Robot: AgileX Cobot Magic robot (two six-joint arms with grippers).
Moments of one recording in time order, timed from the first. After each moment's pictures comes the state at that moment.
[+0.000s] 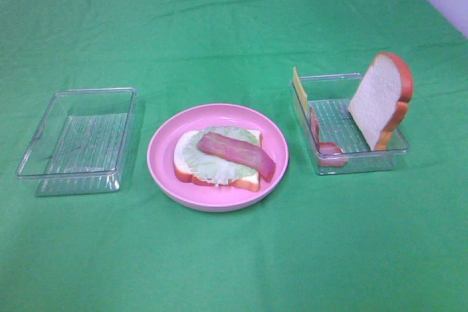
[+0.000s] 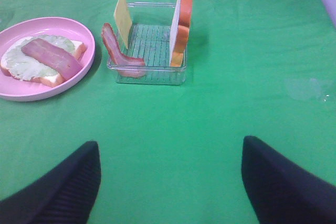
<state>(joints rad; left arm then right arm) -0.54 1.80 -1.96 -0.11 1.21 -0.21 -0.01 0.00 -0.51 0.17 1.07 -0.16</state>
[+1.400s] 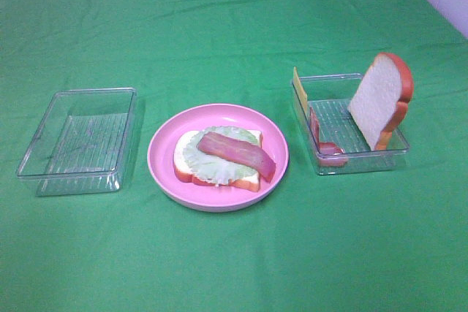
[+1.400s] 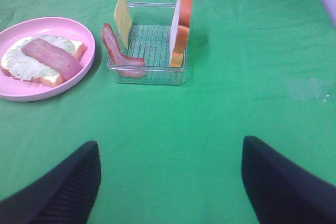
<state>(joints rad) -0.54 0.31 -0.67 0.02 1.15 -0.13 -0.01 0.00 -0.51 0.17 1.07 -0.16</state>
